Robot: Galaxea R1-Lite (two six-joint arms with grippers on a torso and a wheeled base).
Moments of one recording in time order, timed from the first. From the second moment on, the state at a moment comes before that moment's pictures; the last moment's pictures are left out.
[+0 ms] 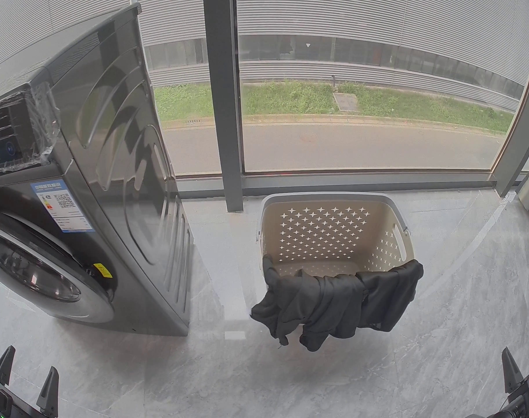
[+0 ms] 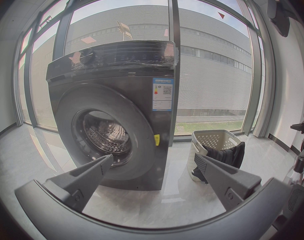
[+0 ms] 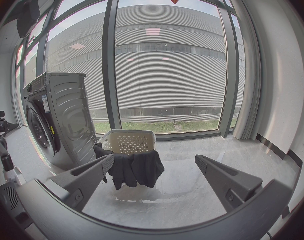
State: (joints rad) left arm 0.00 0.02 -0.02 0.00 0.02 -0.03; right arm 0.00 0.02 -0.02 -0.01 0.00 0.00
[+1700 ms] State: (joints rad) left arm 0.00 0.02 -0.02 0.00 0.02 -0.03; right arm 0.00 0.02 -0.02 -0.01 0.00 0.00
